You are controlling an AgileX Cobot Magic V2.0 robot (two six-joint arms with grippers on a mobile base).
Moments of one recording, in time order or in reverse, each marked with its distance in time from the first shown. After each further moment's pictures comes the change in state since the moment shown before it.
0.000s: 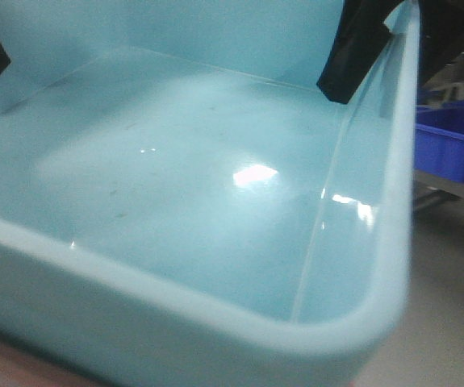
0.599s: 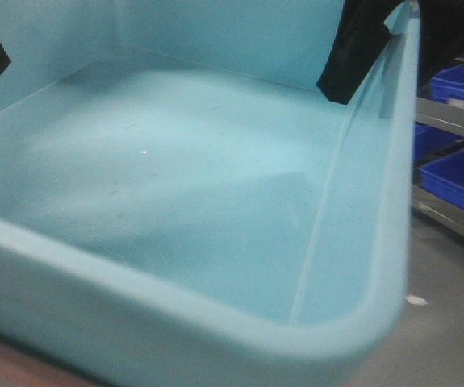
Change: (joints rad) left arm 0.000 0.000 0.000 0.000 0.000 0.000; right arm 0.000 0.000 0.000 0.000 0.000 0.000
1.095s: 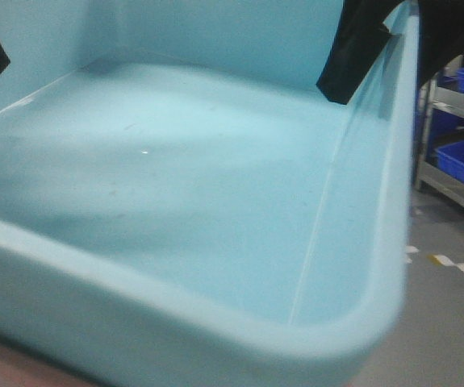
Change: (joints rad) left arm 0.000 0.000 0.000 0.000 0.000 0.000; right arm 0.000 0.000 0.000 0.000 0.000 0.000
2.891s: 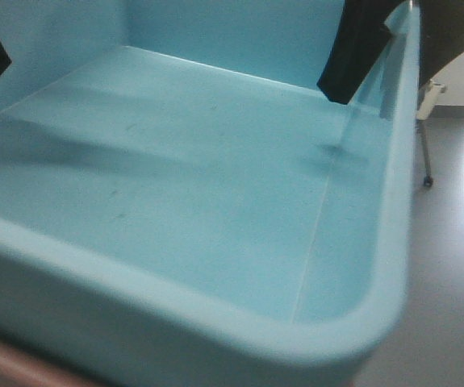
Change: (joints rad) left arm 0.000 0.000 0.000 -0.002 0.000 0.000; right arm 0.000 0.000 0.000 0.000 0.000 0.000
